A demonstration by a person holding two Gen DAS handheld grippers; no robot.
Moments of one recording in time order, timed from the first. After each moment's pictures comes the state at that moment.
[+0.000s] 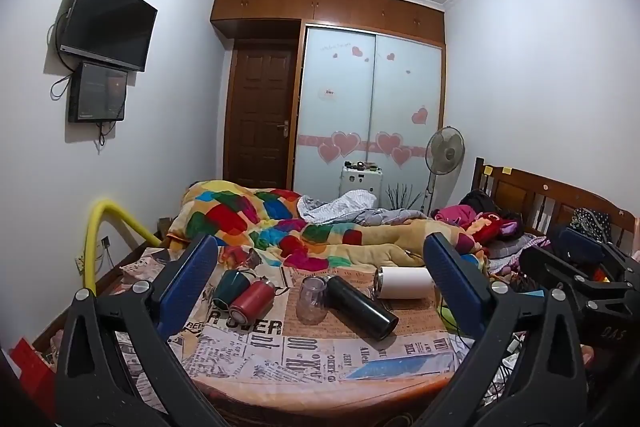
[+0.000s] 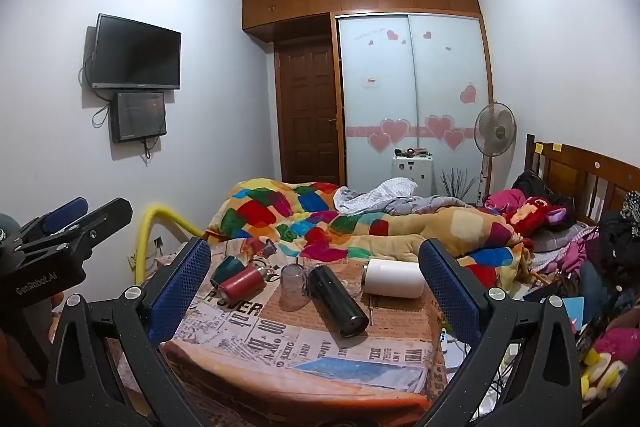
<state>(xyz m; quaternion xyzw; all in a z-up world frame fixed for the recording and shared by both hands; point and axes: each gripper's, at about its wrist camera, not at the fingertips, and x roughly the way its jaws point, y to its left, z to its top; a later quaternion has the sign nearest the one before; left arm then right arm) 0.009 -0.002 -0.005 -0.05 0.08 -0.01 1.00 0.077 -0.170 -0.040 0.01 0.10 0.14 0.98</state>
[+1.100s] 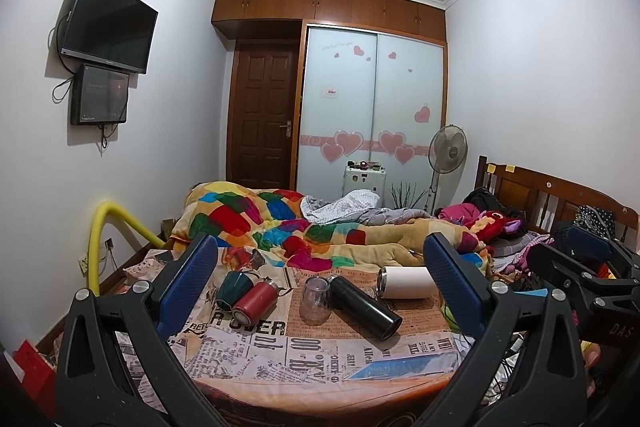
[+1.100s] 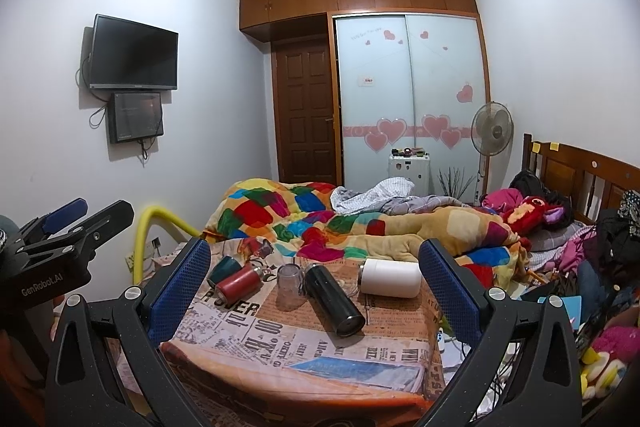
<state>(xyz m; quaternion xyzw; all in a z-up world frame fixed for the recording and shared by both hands) 0.017 -0.004 -0.008 -0.04 0.08 0.00 1.00 0.084 -0.179 -0.039 0.01 0.11 0.14 0.98</state>
